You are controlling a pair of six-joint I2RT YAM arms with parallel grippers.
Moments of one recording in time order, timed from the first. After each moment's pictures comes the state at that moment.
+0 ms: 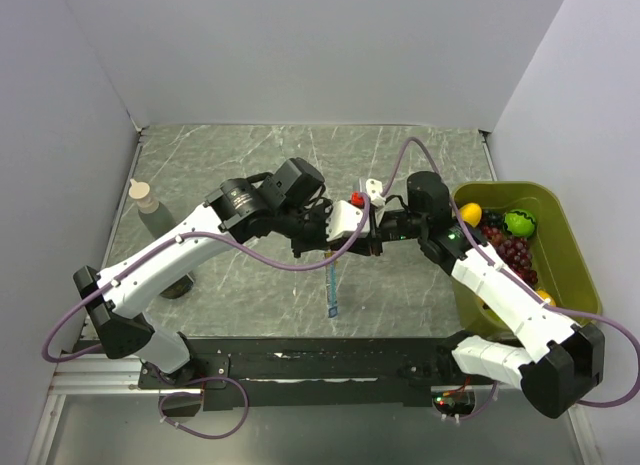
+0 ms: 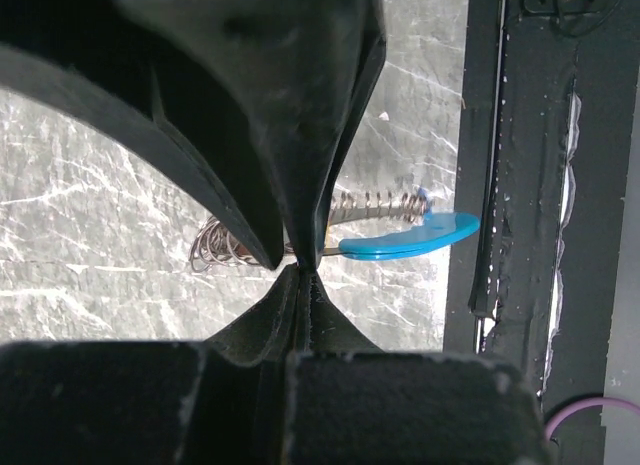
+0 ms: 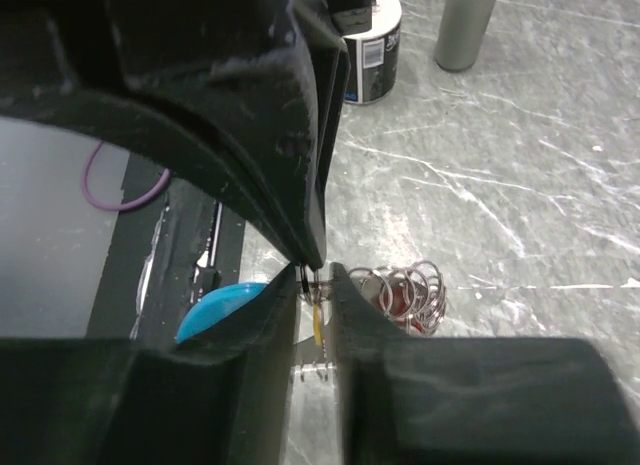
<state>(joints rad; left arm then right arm) -0.95 1.50 1.70 -1.03 0.31 0.52 0.51 1.10 0.96 -0.20 -1.03 -0.27</state>
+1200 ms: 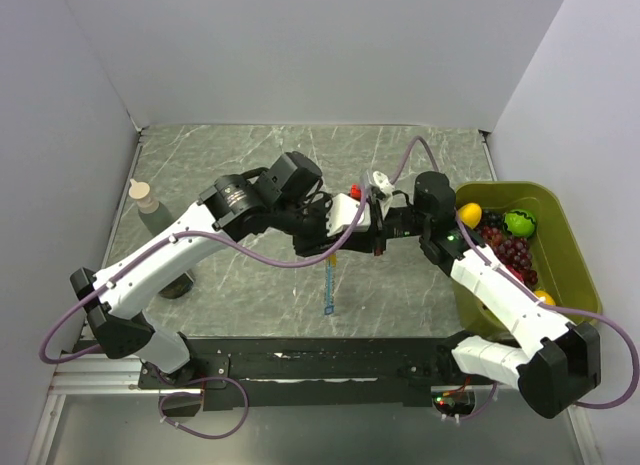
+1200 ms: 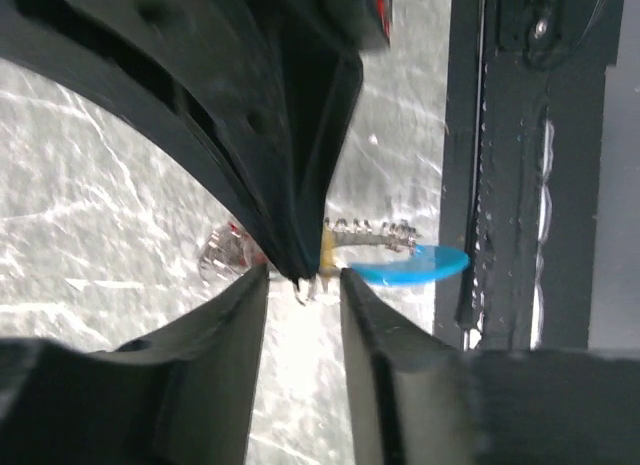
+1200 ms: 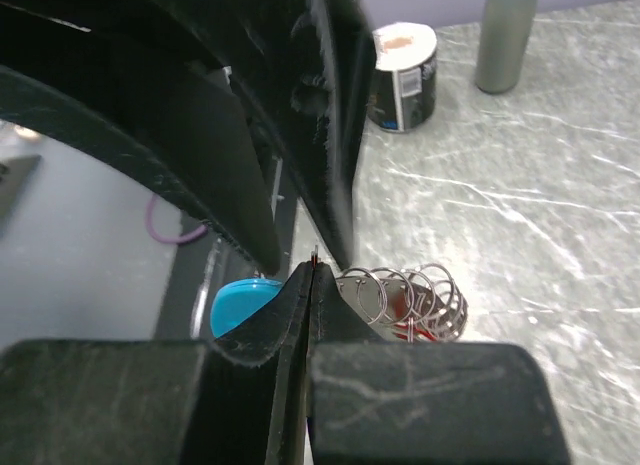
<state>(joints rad) -0.96 1.51 1.75 -1.04 0.34 0.49 0.47 1.11 0.90 0.00 -1.15 -0.02</state>
